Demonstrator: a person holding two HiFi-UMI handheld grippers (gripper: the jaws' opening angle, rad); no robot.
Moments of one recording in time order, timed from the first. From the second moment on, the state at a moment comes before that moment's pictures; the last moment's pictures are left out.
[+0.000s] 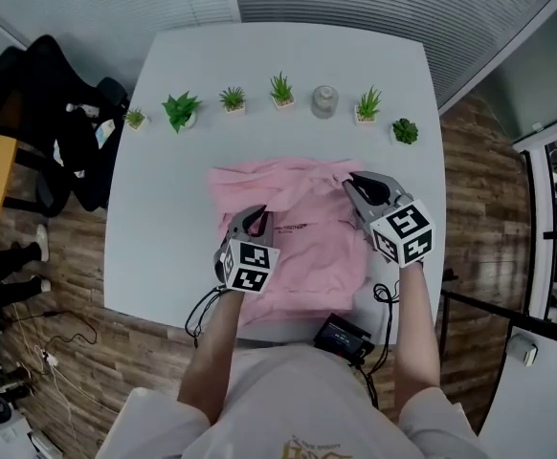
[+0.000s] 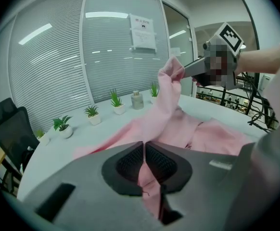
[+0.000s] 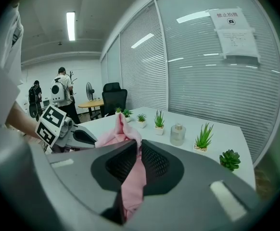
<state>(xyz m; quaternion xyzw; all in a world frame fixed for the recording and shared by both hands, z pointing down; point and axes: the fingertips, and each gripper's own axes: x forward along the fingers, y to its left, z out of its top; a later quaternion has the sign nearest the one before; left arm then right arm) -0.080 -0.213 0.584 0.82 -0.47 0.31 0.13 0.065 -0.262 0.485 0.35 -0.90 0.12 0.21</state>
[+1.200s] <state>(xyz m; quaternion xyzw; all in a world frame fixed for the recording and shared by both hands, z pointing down) -0.057 -0.214 0.626 0.82 -0.39 0.38 0.19 0.104 -0.267 0.572 0.28 -0.90 -0.03 0.33</state>
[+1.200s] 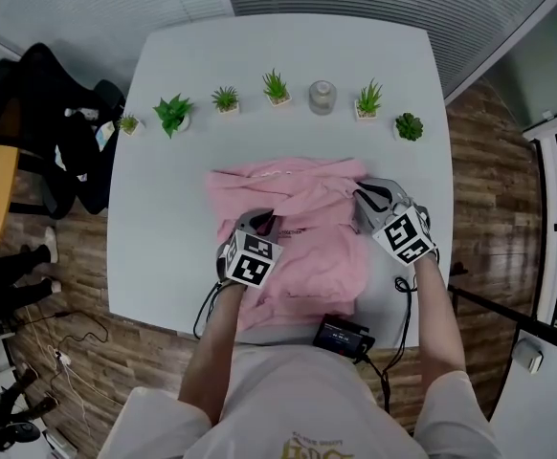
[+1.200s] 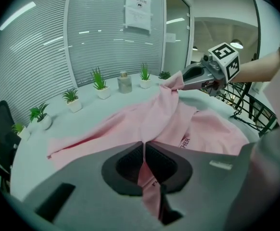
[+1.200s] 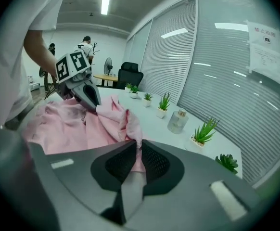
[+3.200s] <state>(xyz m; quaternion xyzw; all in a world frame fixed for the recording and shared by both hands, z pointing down) -0.049 -0.212 0.632 0.81 -0.38 0.37 0.23 0.135 -0.213 0.602 0.39 -0.86 0.04 0.33</state>
